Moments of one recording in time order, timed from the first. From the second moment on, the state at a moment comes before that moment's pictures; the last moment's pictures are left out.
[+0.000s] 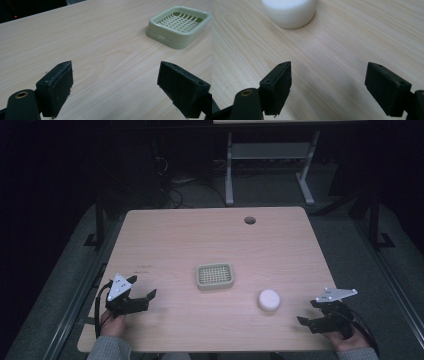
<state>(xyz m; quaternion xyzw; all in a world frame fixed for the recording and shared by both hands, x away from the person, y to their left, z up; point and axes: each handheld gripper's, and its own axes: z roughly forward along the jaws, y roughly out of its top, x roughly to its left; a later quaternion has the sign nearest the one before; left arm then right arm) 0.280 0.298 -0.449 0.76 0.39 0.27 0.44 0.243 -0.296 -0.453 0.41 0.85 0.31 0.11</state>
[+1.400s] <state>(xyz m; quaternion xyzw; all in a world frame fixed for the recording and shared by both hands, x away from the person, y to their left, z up) 0.279 0.301 -0.448 0.76 0.39 0.27 0.44 0.278 -0.236 -0.413 0.33 0.91 0.22 0.07</state>
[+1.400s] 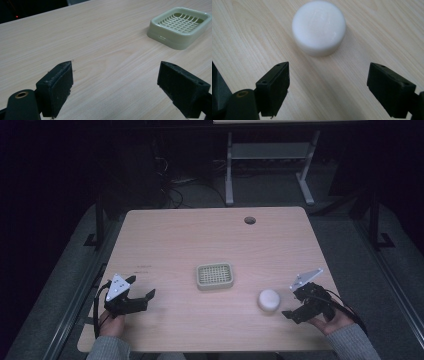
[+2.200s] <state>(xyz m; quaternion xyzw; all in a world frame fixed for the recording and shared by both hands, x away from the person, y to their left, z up) 0.280 0.303 -0.448 0.75 0.40 0.27 0.45 0.302 -0.204 -0.405 0.29 0.94 0.19 0.06</state>
